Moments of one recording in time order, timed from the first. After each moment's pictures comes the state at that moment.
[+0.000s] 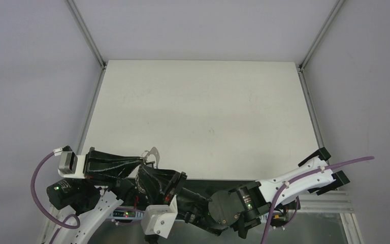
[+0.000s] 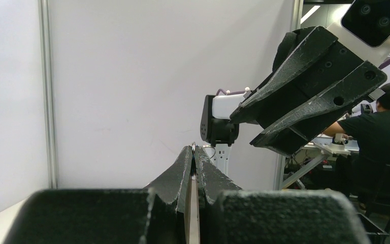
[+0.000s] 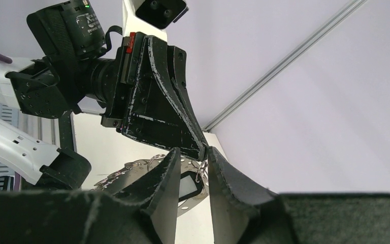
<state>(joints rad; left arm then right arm) -0.61 0.02 0.54 0.43 0.52 -0.68 1.99 1.48 1.60 0.07 0.78 -0.84</state>
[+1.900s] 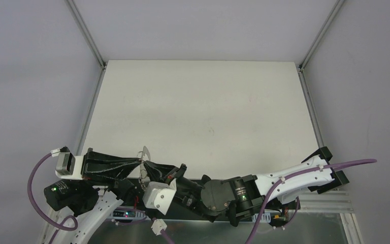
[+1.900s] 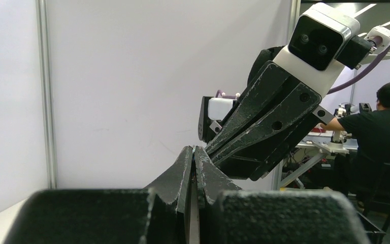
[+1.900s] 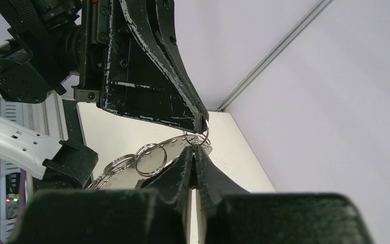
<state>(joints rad) -0.61 0.02 0.57 0.40 0.53 -0.68 1.90 1.45 1.50 0.07 0.75 -0.67</state>
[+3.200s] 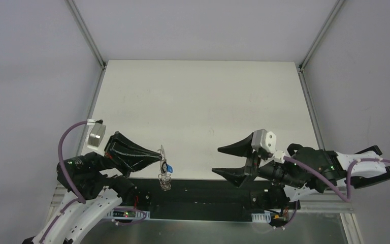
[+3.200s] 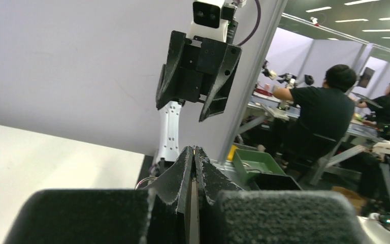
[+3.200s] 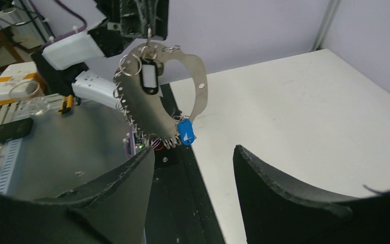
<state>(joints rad) -0.61 0.24 0.65 0.34 0.70 -0.83 1.81 0.75 1.15 -0.37 0.53 0.01</state>
